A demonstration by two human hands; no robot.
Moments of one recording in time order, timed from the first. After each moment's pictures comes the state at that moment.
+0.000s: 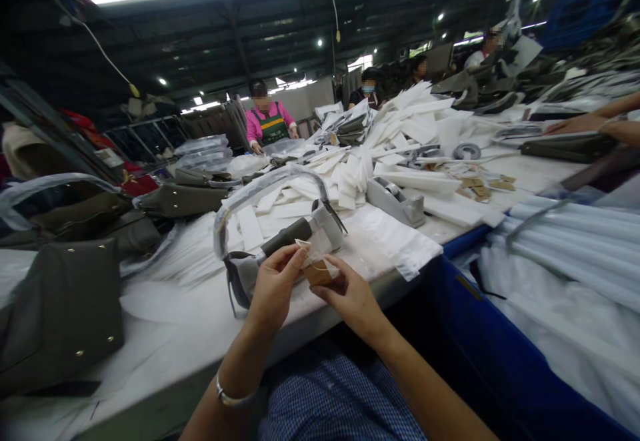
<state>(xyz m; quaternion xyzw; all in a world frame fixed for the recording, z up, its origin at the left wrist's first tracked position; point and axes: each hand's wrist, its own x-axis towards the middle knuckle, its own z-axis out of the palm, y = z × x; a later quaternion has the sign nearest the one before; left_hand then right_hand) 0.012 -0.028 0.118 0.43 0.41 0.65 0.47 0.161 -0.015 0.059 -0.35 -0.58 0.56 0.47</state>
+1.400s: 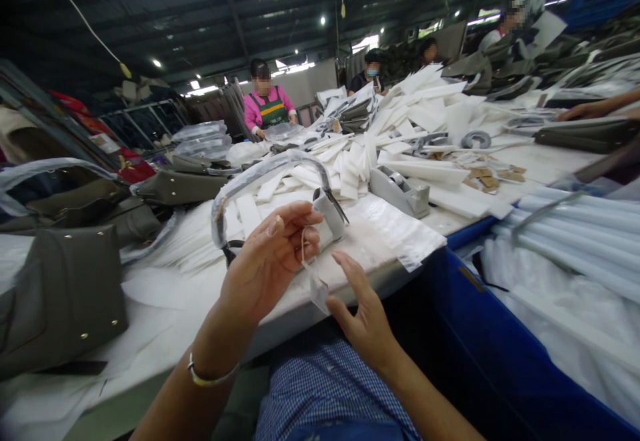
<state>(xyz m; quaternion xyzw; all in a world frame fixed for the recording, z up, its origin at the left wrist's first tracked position) 0.023 -0.051 0.195 0.50 0.16 0.57 0.64 0.173 -0.051 0.045 -0.37 -0.67 0.36 0.54</state>
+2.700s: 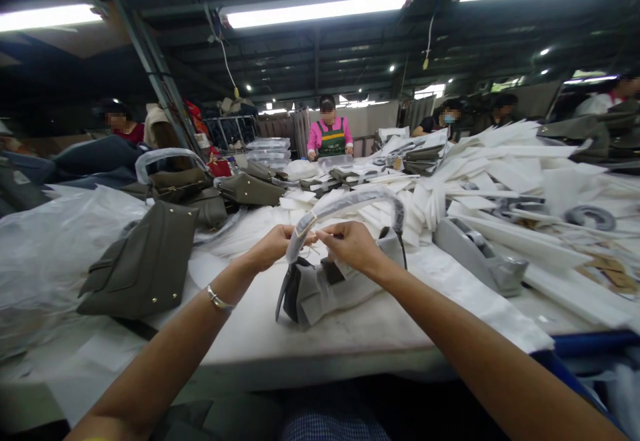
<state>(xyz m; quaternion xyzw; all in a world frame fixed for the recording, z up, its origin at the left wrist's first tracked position) -0.162 0.025 0.163 0.59 0.49 0.48 0.41 0.041 0.079 0.180 -0.29 -0.84 0.31 0.32</state>
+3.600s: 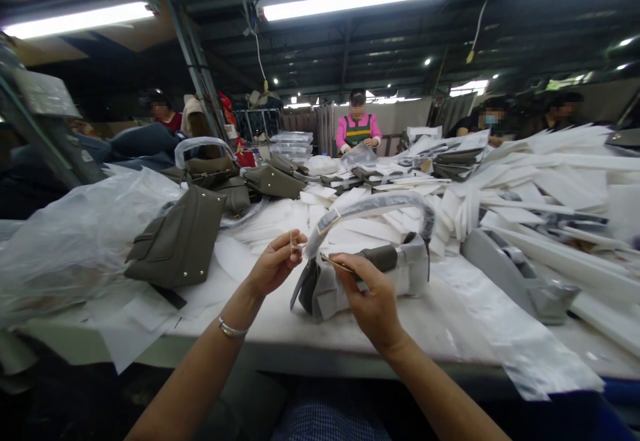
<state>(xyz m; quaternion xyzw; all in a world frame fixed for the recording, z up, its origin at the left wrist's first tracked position) -0.168 -0.035 0.119 0.38 0.27 0.72 0.52 0.046 0.013 0.117 -0.20 -0.77 0.28 0.55</state>
